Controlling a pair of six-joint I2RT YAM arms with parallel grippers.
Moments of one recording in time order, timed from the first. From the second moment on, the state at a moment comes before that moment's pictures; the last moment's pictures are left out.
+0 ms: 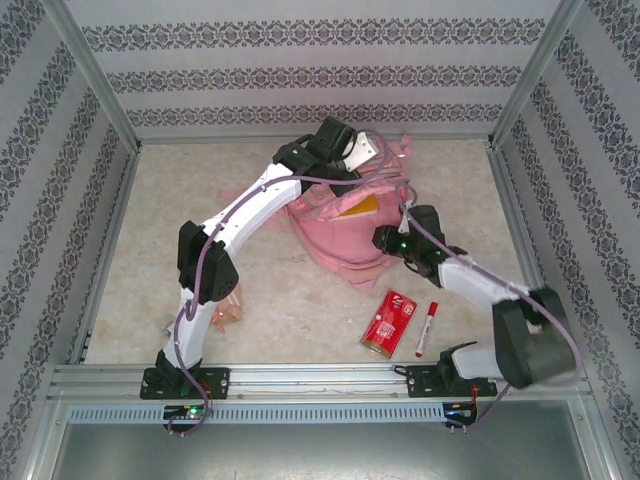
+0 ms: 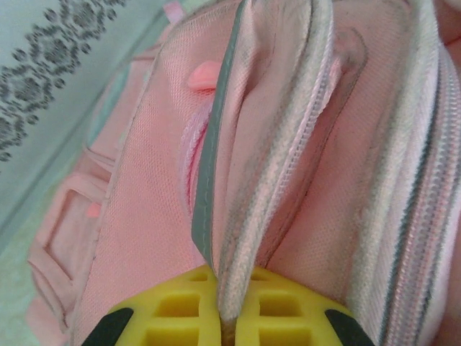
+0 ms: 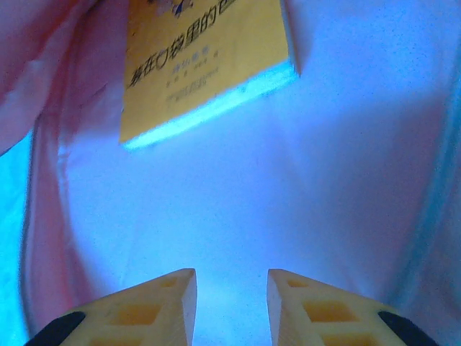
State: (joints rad) left arm -0.65 2.17 2.22 -0.84 0.00 0.34; right arm 0.29 1.30 0.59 0.00 -0.24 0.57
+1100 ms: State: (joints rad) left arm -0.45 1.99 1.99 -0.88 0.06 -0.18; right arm 0.41 1.15 0.87 -0.58 -0.24 0.38
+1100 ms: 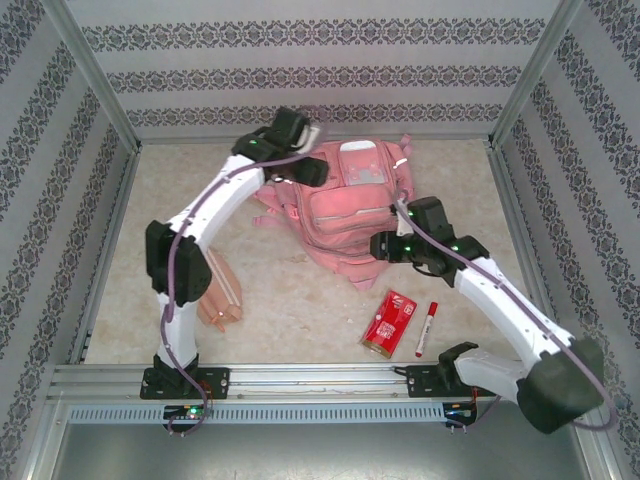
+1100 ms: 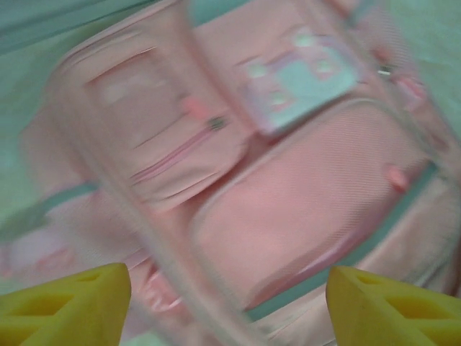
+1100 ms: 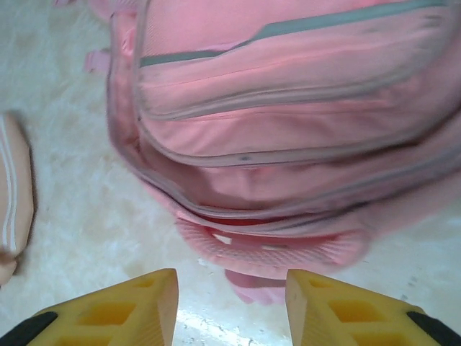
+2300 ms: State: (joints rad) left arm -0.36 1.99 1.45 -0.56 0.19 -0.57; right arm 0.39 1.71 1.05 -0.46 -0.17 0.35
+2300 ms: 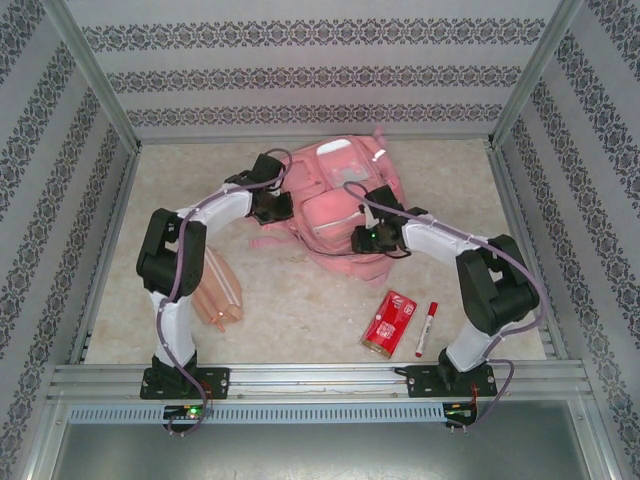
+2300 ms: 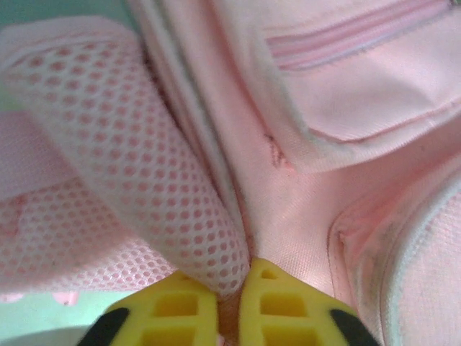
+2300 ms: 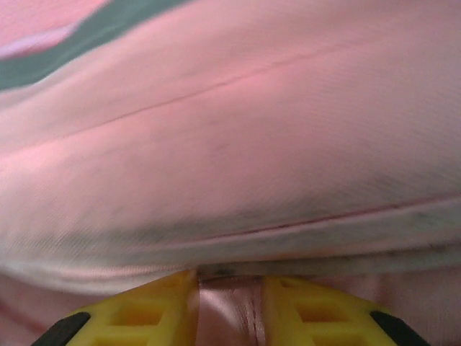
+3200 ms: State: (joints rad) left arm -0.31 1.90 1.36 -0.59 0.08 -0.78; right arm 0.66 1.63 1.02 -0.29 -0.30 0.36
